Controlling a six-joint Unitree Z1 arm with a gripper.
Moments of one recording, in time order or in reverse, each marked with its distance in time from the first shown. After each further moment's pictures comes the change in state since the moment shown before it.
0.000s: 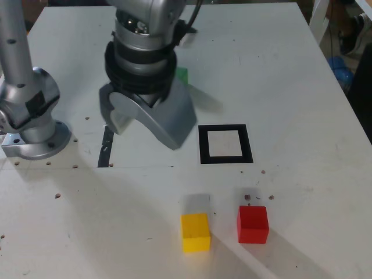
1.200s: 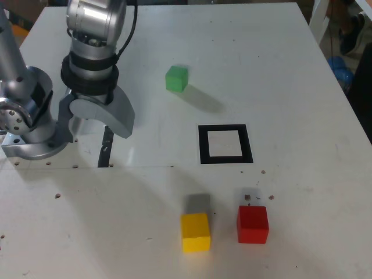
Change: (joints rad) arm 0.442 -0.260 0.730 -0.437 -0.129 -0.036
